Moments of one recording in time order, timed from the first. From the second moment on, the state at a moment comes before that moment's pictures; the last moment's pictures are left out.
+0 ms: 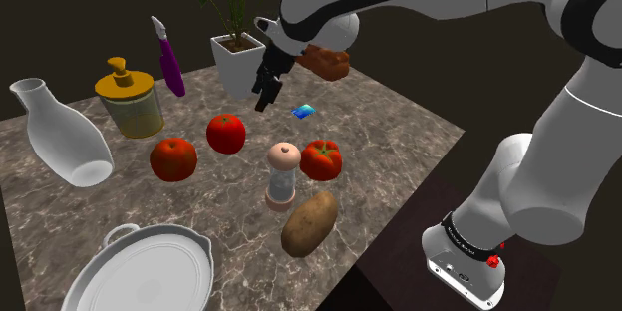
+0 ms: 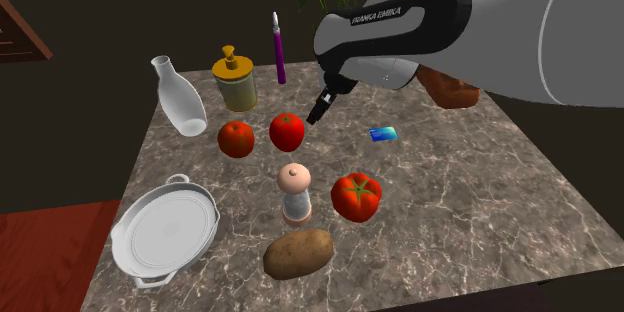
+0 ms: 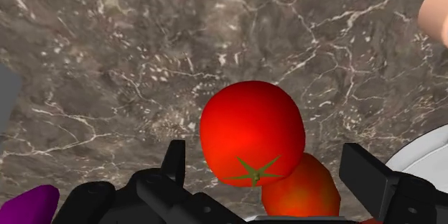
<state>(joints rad) 0.43 0.12 -0.05 -2.04 0.52 2.37 -1.08</state>
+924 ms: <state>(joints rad) 0.46 0.25 0.00 -1.96 0.60 2.44 -1.17</state>
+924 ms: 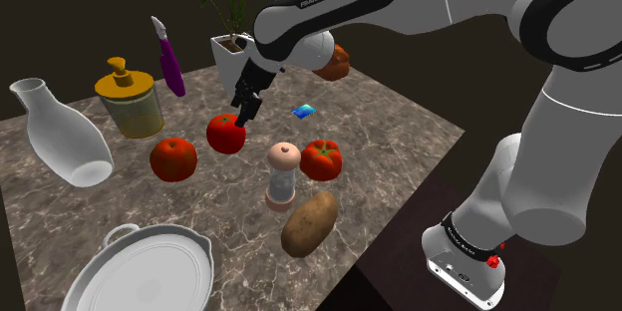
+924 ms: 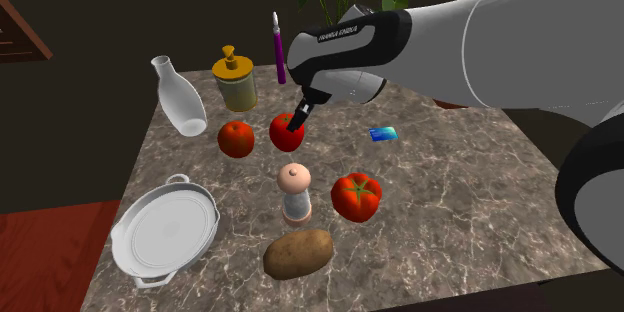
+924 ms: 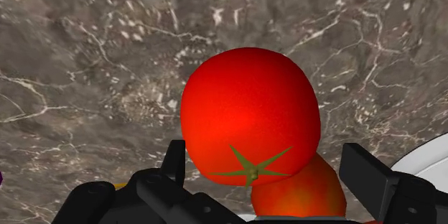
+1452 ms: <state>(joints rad) 0.46 0.25 0.00 -1.96 0.60 2.44 -1.17</state>
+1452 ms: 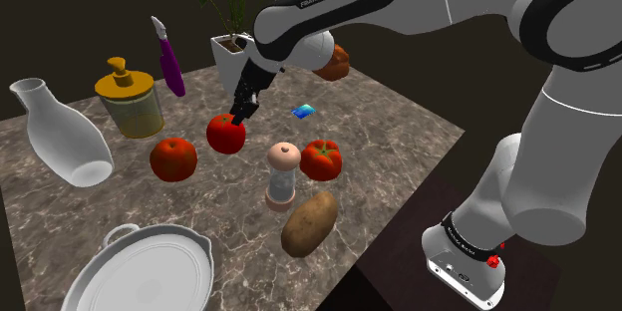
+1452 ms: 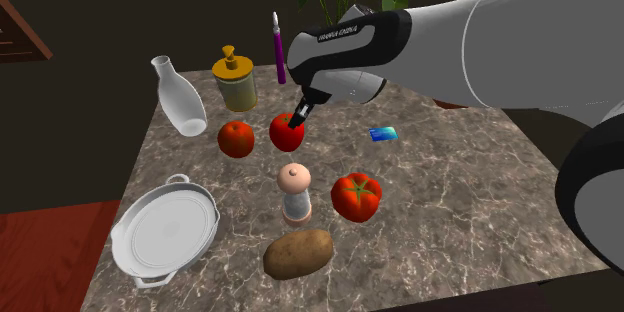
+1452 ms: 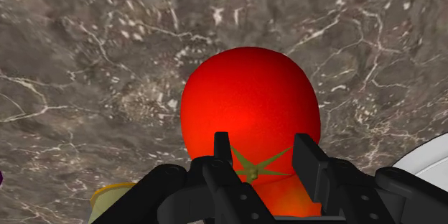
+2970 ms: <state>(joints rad) 0.46 0.16 -0.03 -1.87 0.51 2.28 -1.06</state>
